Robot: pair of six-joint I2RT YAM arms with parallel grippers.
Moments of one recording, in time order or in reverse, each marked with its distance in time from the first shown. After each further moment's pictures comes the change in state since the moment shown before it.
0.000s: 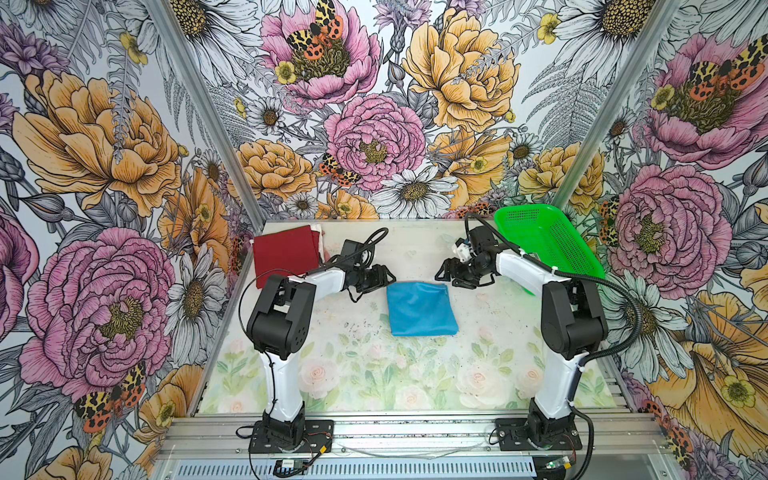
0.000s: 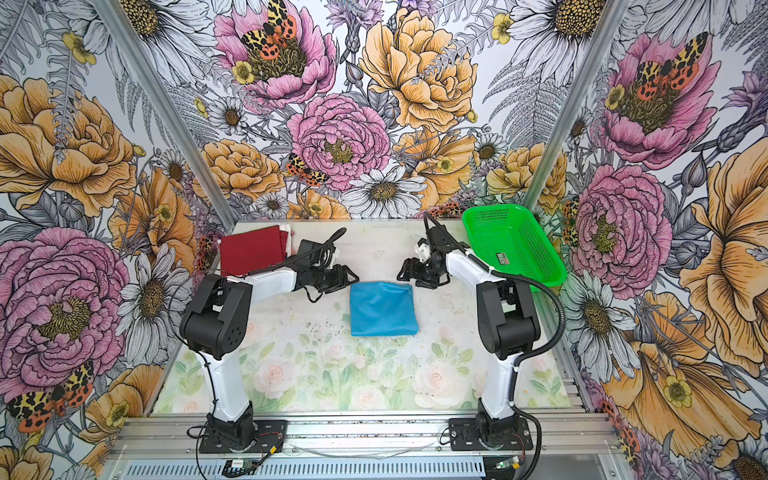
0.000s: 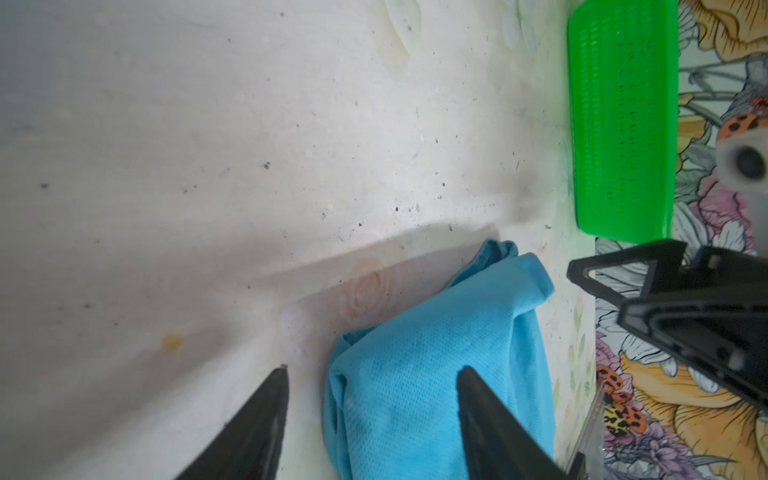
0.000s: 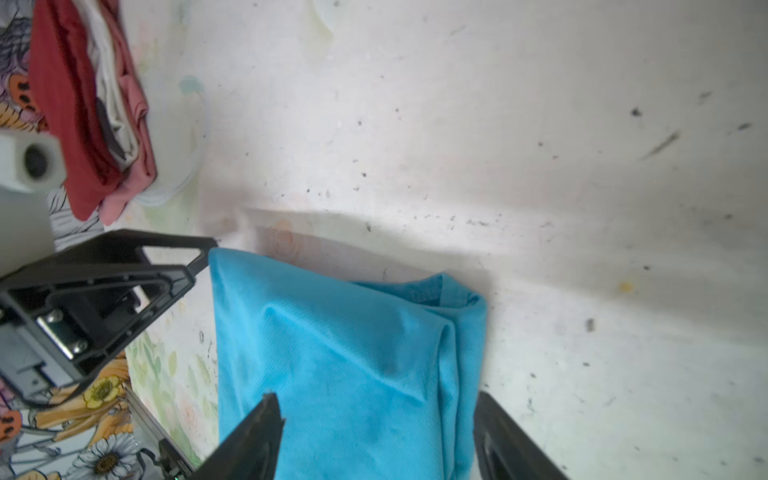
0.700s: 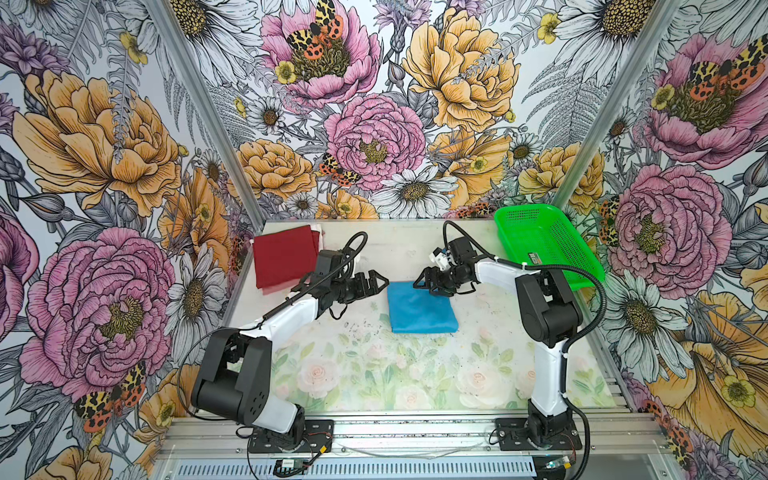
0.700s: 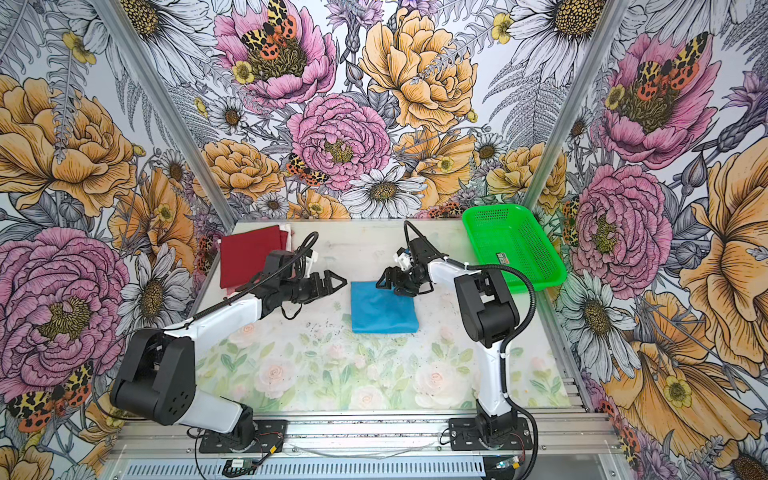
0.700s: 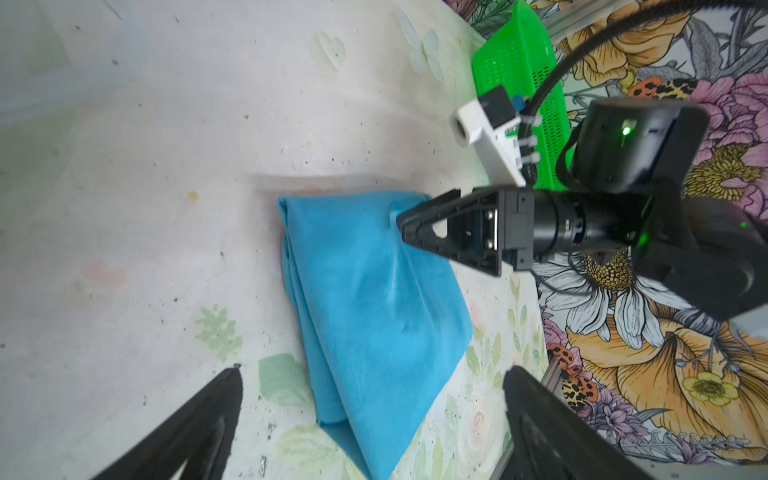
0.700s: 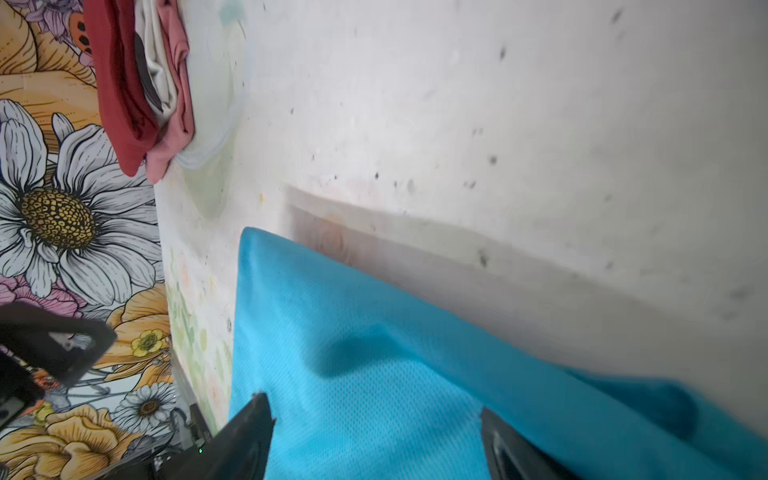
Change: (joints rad) left arm -0.010 -0.522 -0.384 0.014 -0.011 -0.041; right arm 0.063 0.234 0.027 0.255 -0.139 0.063
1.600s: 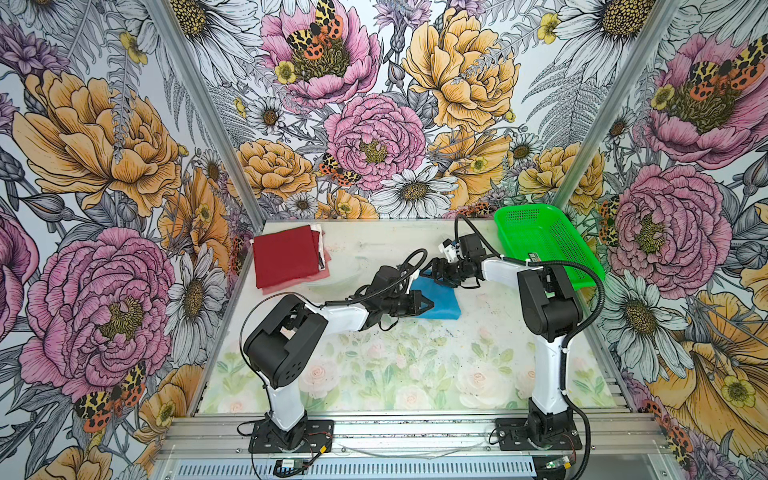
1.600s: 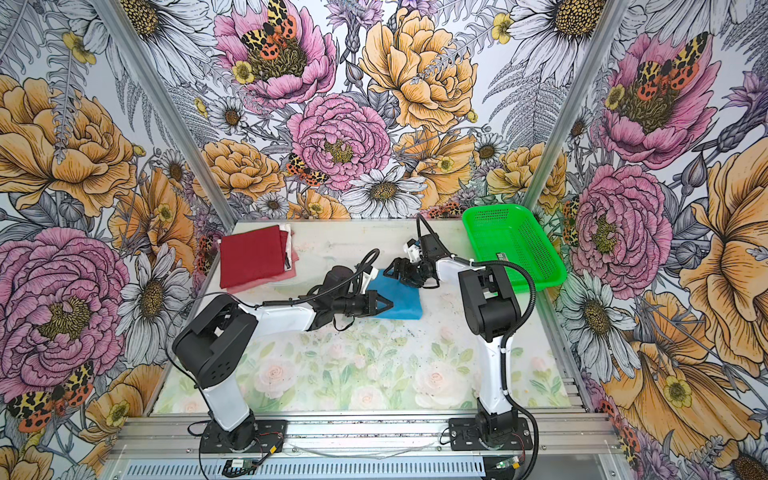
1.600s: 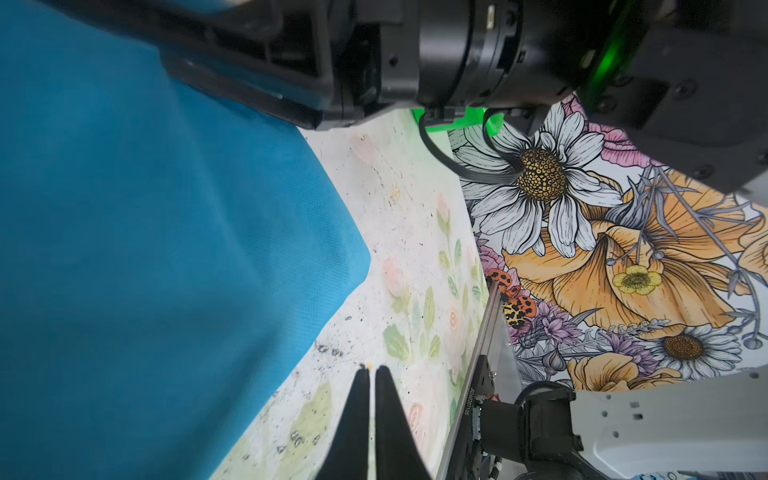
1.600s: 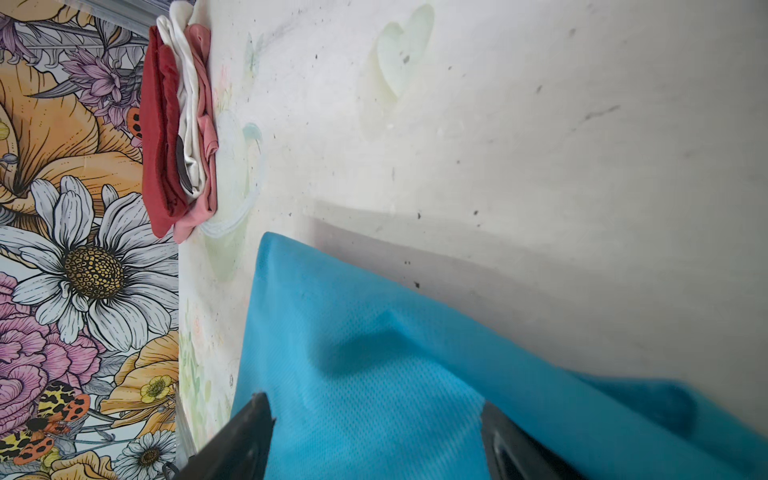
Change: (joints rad) left arm -0.362 0.388 0.095 0.484 0.040 -0.216; right arm -0.050 0.027 -0.031 0.161 -0.032 0.045
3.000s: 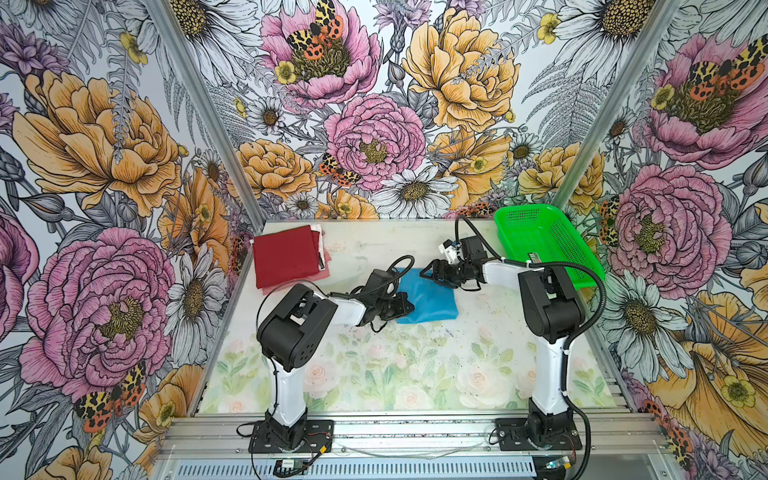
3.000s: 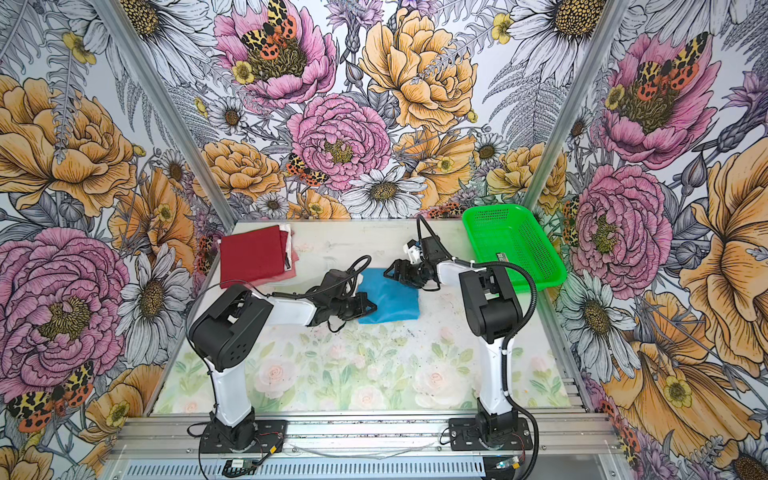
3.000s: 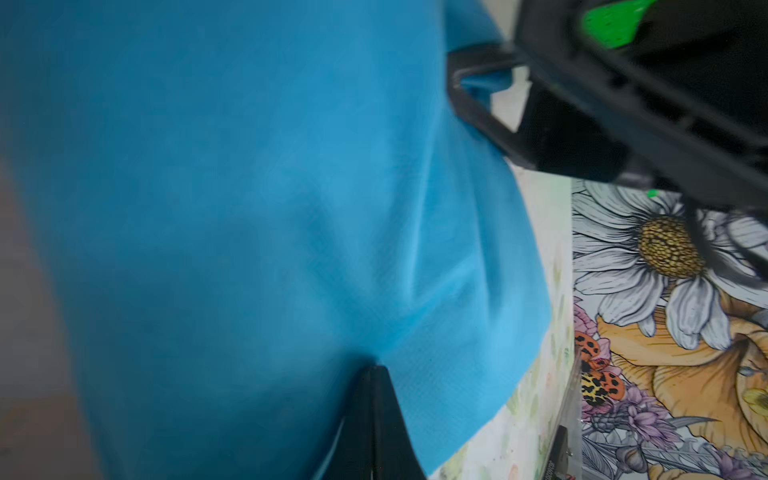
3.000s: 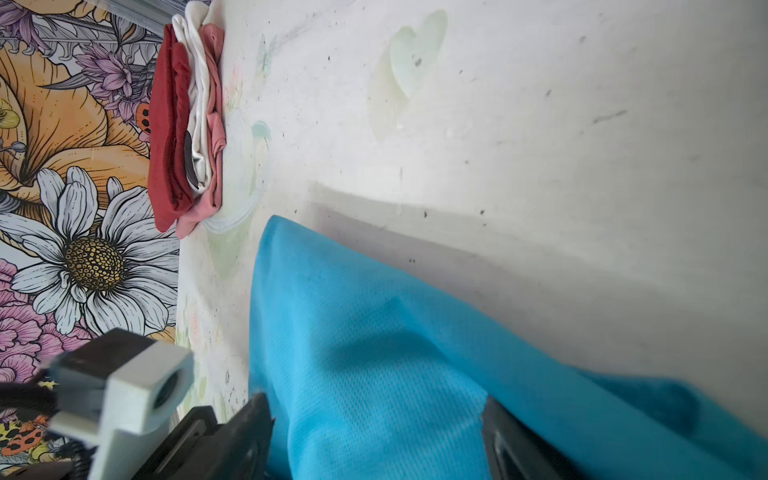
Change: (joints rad) left arm 0.126 0.100 -0.009 -0.132 -0.135 0.024; right arm -0.007 -0.023 -0.052 0.061 -0.005 -0.026
